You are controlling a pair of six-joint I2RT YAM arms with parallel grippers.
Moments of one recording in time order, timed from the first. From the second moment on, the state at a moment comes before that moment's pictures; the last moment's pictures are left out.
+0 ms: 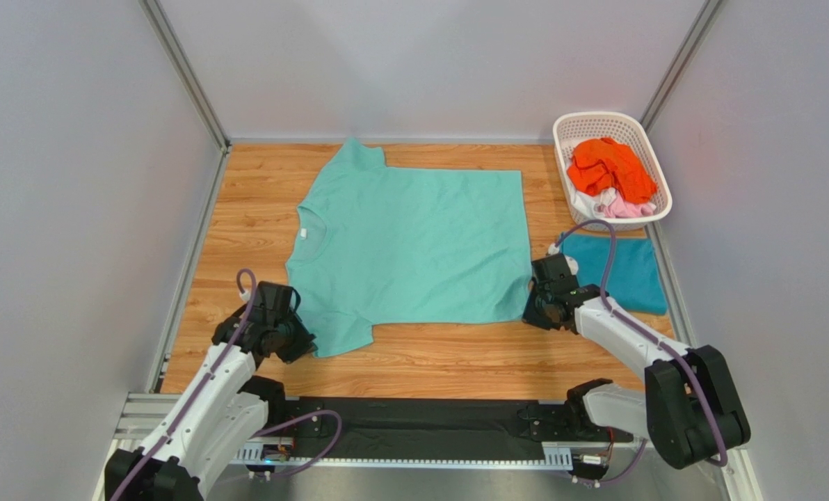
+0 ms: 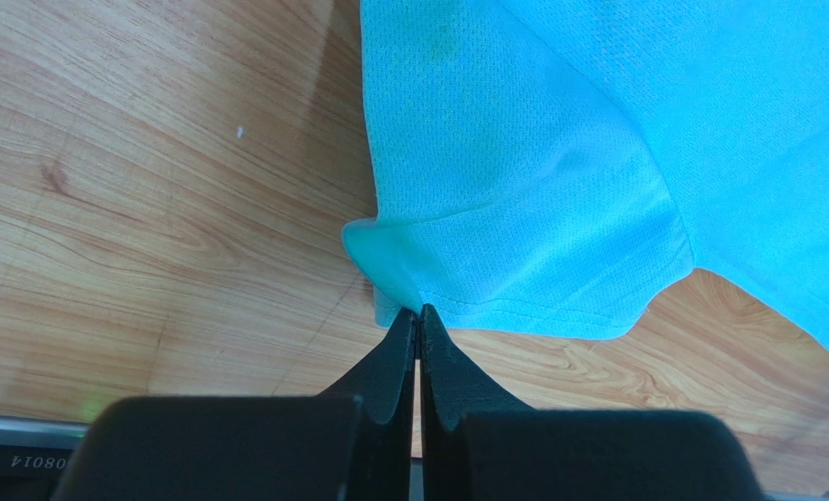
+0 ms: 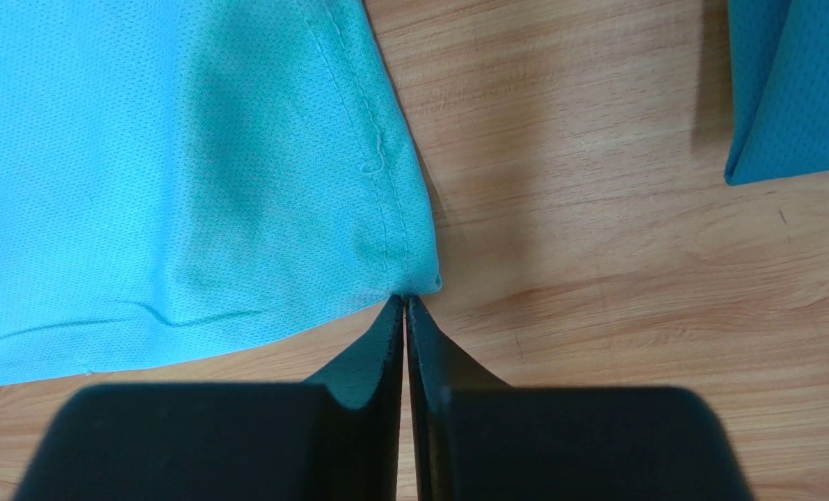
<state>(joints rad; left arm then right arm) -0.23 0.73 0.40 -0.79 0.02 -0.88 0.33 1.19 0.52 -0.43 0.10 0.63</state>
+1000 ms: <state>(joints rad) -0.23 0.56 0.49 -0.97 0.01 -0.94 0.33 1.11 0.53 -0.55 0.15 0.67</state>
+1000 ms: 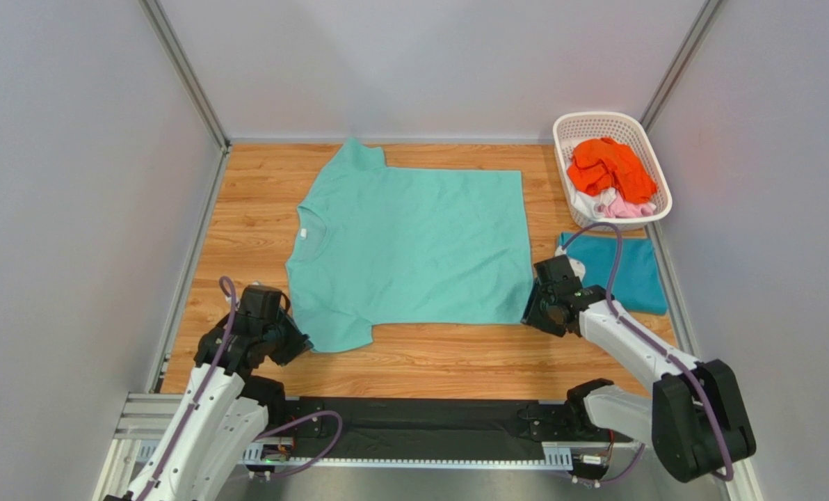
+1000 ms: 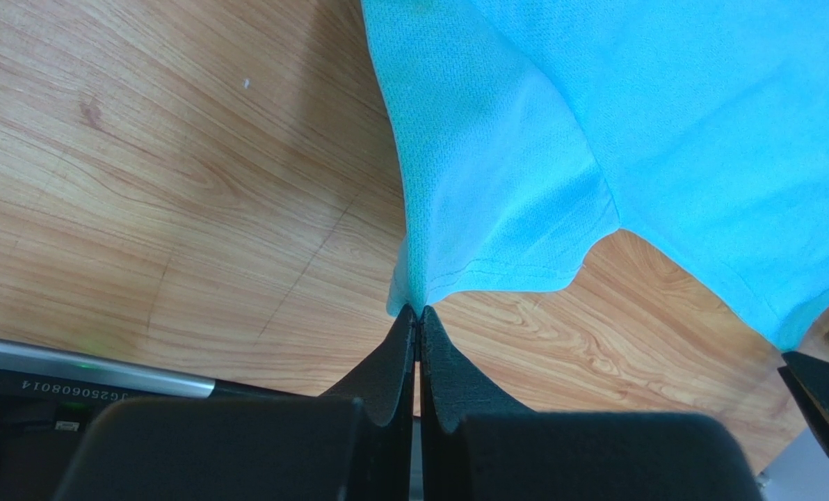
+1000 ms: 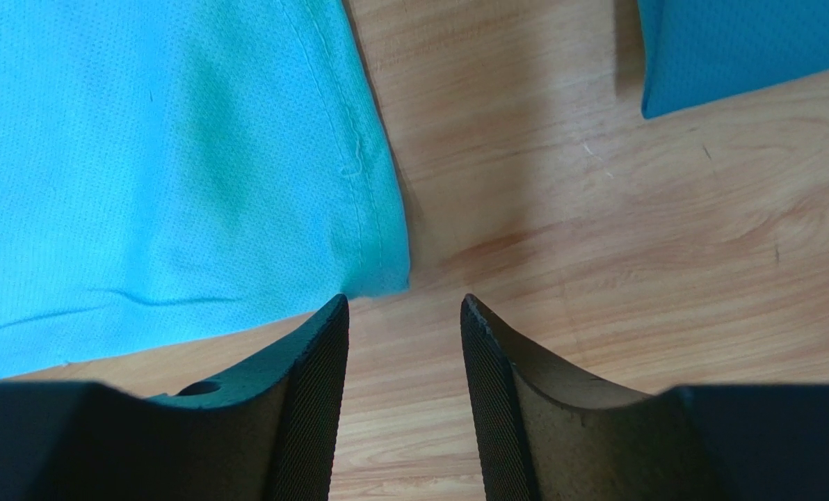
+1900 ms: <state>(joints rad) -0.23 0.46 0.51 -1.06 -0.01 -1.01 0.33 1.07 0.49 -0.51 0.08 0.68</state>
